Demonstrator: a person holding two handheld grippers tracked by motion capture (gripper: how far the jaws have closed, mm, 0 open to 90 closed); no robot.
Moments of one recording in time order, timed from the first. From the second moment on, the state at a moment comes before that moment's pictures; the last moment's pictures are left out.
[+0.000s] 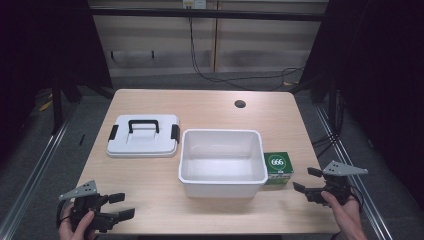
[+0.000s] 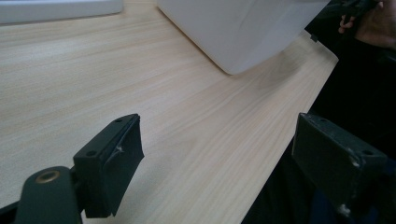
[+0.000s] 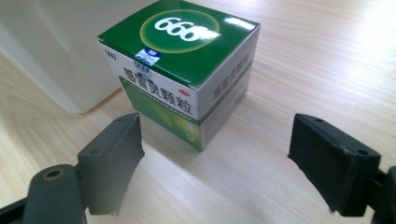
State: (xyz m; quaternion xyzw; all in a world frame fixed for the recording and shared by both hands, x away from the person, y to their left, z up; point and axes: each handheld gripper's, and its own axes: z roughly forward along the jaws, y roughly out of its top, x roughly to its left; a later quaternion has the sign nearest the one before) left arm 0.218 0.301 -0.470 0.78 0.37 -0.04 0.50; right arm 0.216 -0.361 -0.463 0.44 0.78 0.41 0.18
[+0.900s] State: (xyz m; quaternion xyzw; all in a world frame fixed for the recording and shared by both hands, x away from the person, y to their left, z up) left arm 0.218 0.300 -0.470 0.78 0.37 -0.03 0.50; right arm 0.224 -0.345 -0.436 0.38 0.81 0.43 0.11
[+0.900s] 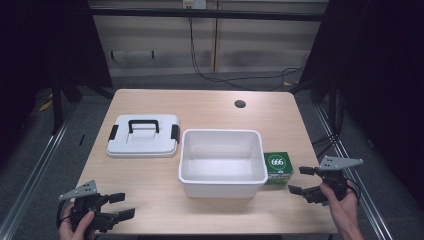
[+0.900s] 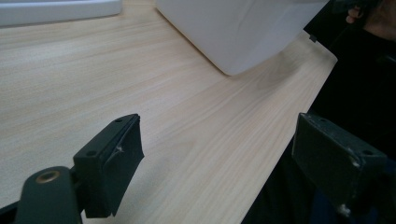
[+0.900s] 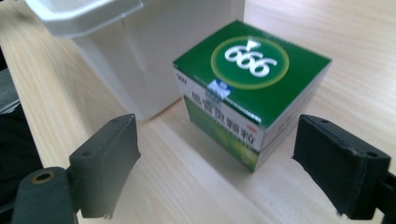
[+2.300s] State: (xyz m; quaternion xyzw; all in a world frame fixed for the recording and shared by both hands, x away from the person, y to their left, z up) left arm 0.217 0.303 -0.469 0.78 0.37 -0.03 0.51; right arm 0.294 -0.313 -0.369 0.28 0.89 0.36 0.06
